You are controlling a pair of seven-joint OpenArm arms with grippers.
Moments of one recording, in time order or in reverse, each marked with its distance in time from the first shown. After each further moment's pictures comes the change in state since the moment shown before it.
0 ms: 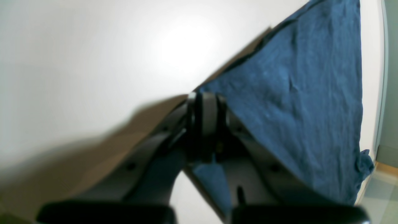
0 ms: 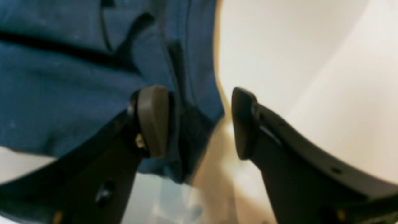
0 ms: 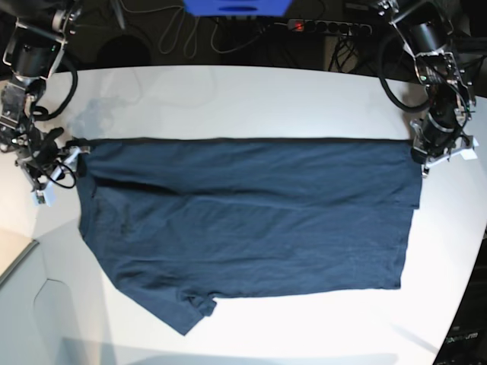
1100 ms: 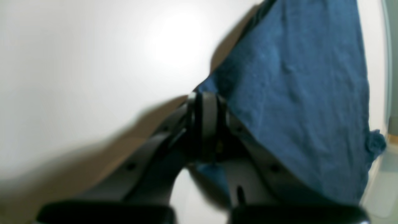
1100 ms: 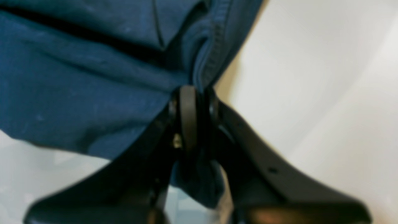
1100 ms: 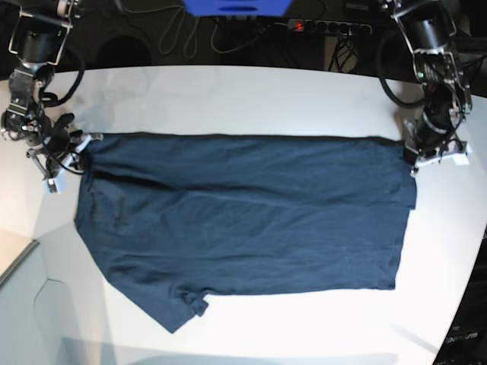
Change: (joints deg) left arm 3.8 -1.6 6.7 3.2 -0.6 0.1 0.0; right arm -4.8 -0.7 -3.4 1.4 2.0 -0.1 3.0
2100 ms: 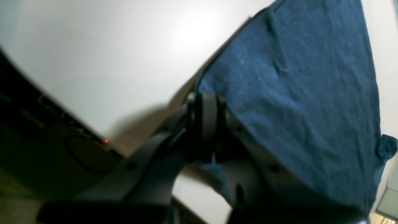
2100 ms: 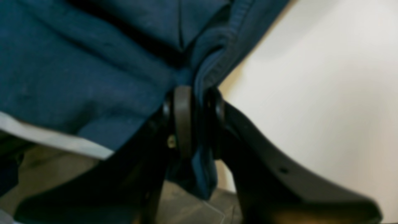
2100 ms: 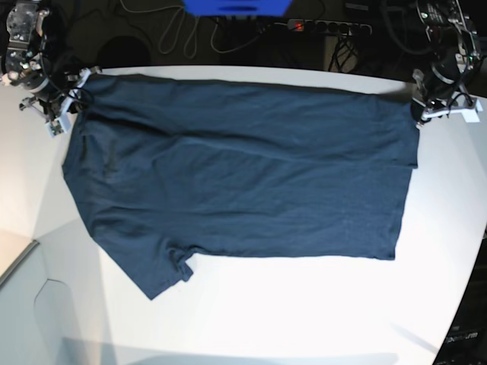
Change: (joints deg) left arm 17.7 0.2 -0.1 16.1 -6.4 0.3 0.4; right arm -20.8 -1.4 0.0 21.6 -2.1 0.2 -3.3
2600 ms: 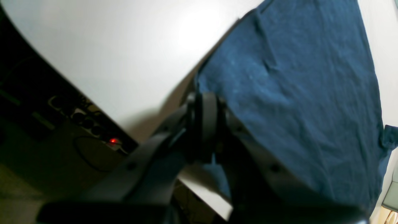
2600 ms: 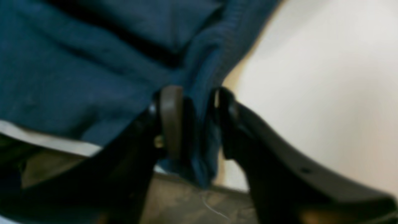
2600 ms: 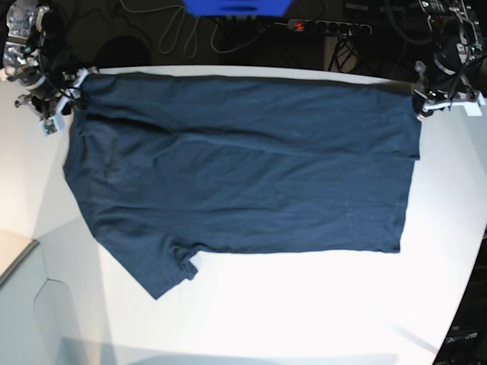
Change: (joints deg) left arm 3.5 0.0 0.0 3.9 -0.2 0.0 0.0; right arm -1.2 -3.0 4.9 3.2 0.1 0.0 0.0
